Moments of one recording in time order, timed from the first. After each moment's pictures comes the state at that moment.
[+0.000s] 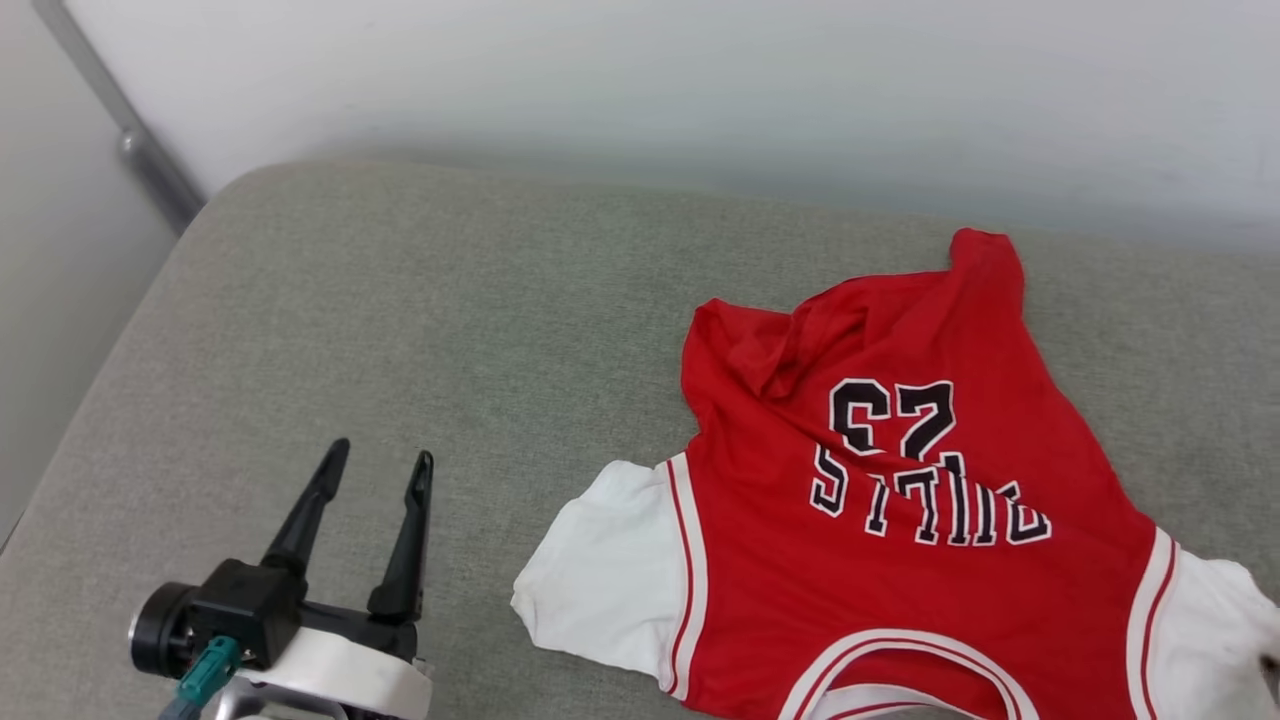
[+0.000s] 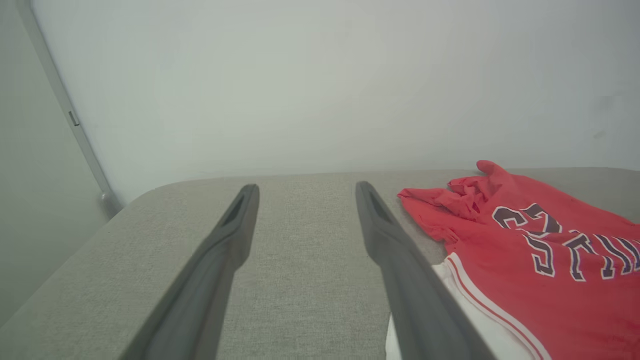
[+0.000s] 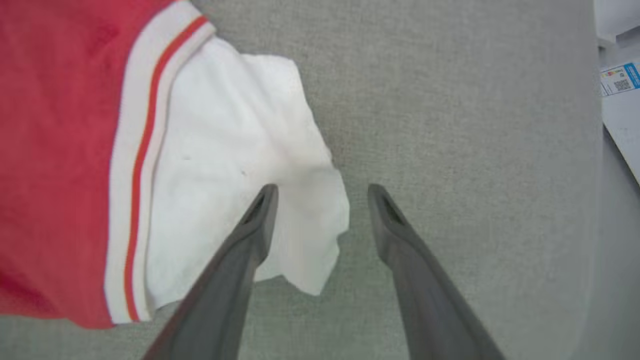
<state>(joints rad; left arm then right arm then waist) -0.02 0.34 -0.24 -0.03 -0.35 0.03 -0.26 0.09 -0.47 -0.17 0.07 0.21 0.13 0.77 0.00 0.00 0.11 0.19</state>
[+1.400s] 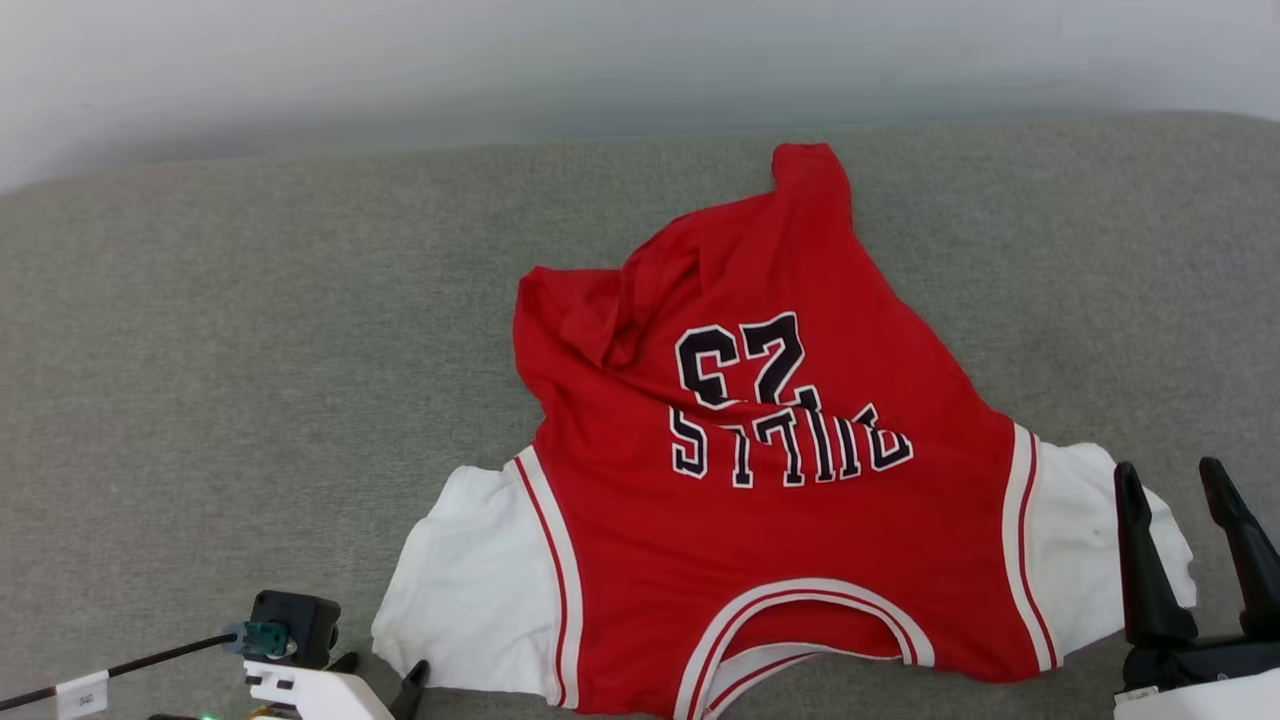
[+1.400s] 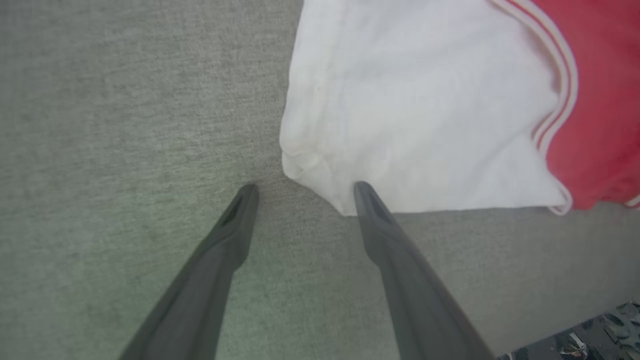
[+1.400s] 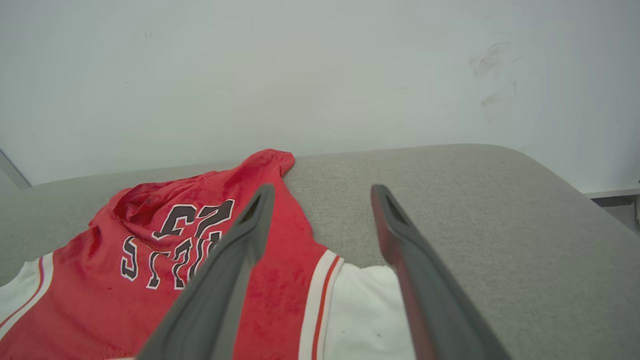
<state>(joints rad) 0.11 0.50 -0.31 -0.13 -0.55 0.13 0.51 0.15 -0.18 -0.07 -0.18 0.31 0.13 -0.17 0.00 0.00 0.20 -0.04</state>
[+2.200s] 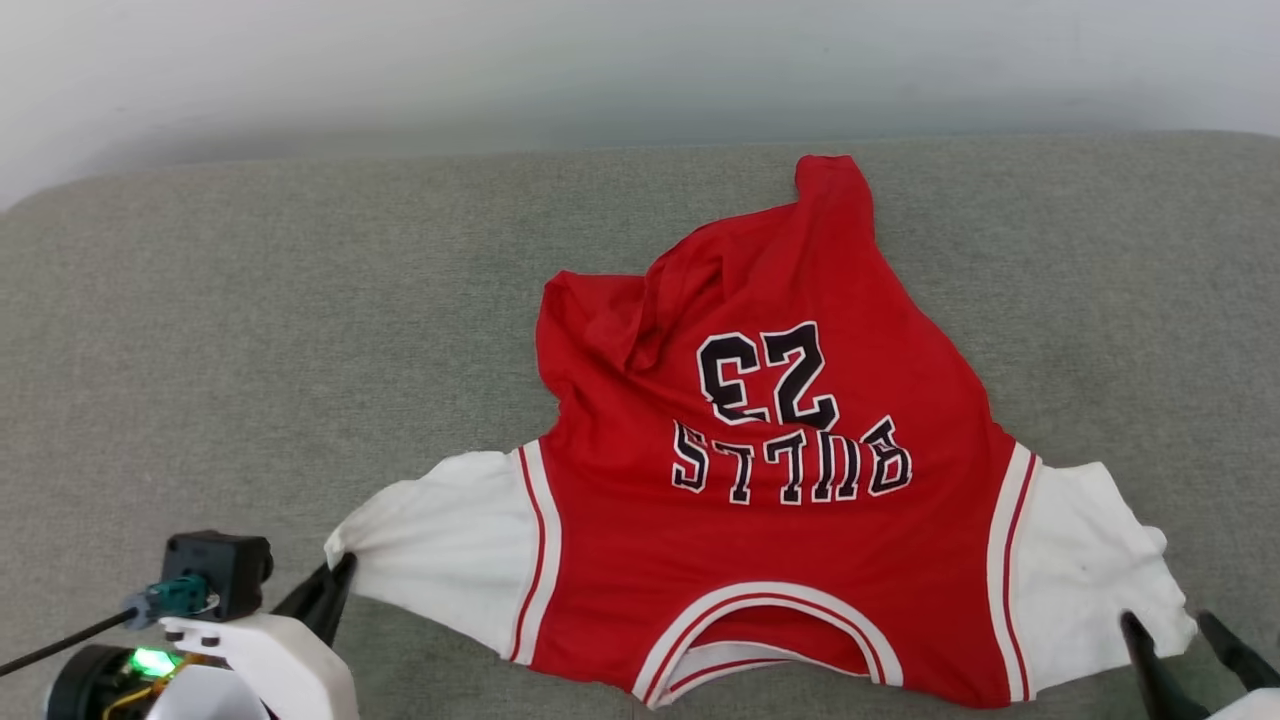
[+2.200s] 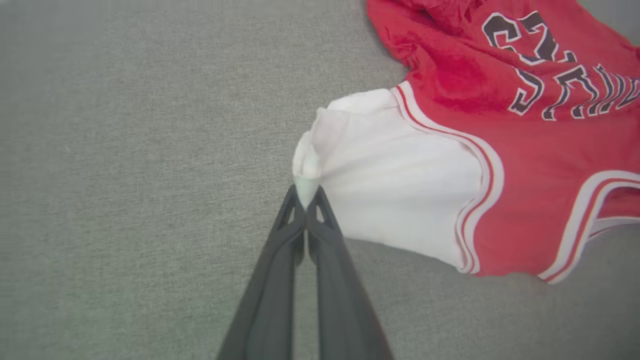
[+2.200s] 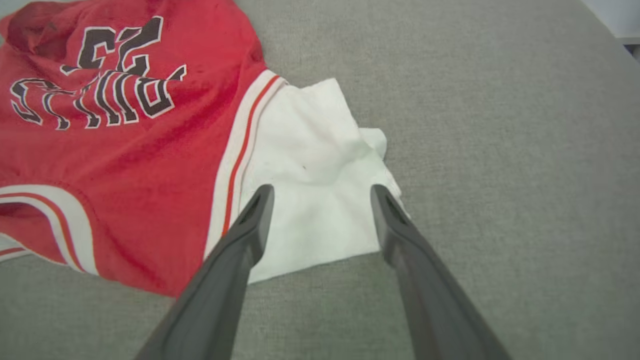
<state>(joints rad) 0.10 0.53 -0.23 -0.28 -0.54 0.17 0.43 0.24 -0.21 -0.14 -0.15 0.32 0.13 0.26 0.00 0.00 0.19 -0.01</state>
